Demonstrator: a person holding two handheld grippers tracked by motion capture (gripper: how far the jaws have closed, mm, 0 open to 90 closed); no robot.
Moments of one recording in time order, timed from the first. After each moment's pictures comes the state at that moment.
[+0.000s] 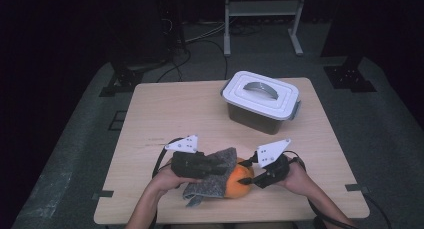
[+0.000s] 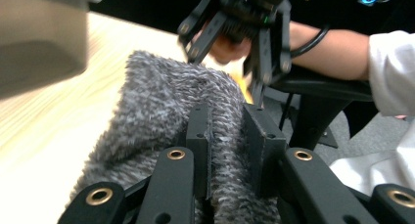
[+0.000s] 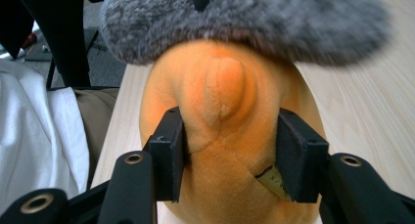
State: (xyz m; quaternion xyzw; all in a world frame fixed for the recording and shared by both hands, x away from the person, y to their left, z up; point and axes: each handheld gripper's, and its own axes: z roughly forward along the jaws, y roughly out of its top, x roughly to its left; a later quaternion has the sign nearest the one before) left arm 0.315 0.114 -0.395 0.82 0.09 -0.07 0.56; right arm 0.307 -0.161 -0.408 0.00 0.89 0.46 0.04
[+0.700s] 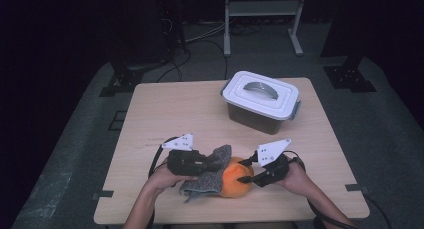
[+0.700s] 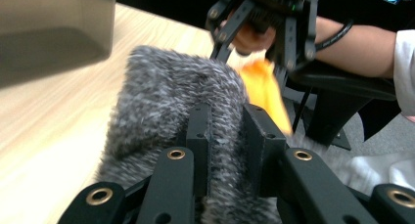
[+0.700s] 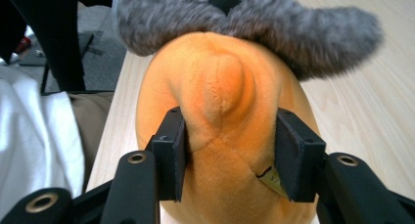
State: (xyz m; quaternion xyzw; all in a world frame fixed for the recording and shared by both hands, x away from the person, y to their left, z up) left arm 0.321 0.127 -0.398 0.82 0.11 -0.05 0.56; right arm 0.309 -0.160 -0.409 0.01 0.89 0.46 0.05
